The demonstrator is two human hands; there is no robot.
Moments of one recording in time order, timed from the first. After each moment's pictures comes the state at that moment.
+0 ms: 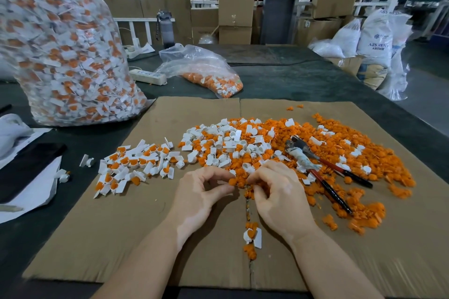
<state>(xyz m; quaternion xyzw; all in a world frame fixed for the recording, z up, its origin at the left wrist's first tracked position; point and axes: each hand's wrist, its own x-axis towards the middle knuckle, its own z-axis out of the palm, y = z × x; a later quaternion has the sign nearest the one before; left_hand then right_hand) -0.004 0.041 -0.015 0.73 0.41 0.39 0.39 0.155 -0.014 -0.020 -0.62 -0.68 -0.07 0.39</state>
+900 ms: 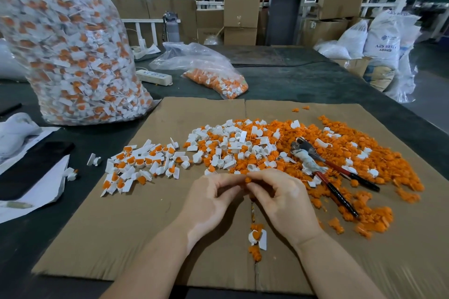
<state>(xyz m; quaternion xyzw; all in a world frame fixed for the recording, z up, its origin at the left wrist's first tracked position) -0.001 0.037 -0.014 0.81 0.38 0.32 0.33 0.154 -0.014 -0.020 -0.57 -0.69 0.02 0.45</state>
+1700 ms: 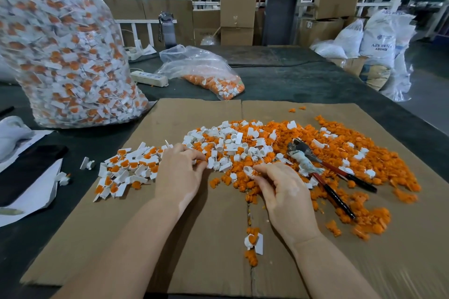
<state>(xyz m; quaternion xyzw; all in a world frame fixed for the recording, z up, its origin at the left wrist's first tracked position) -0.010 0.090 -0.010 0.76 0.58 0.30 0.08 0.157 -0.010 -0.023 -0.61 -0.65 -0.07 0.46</state>
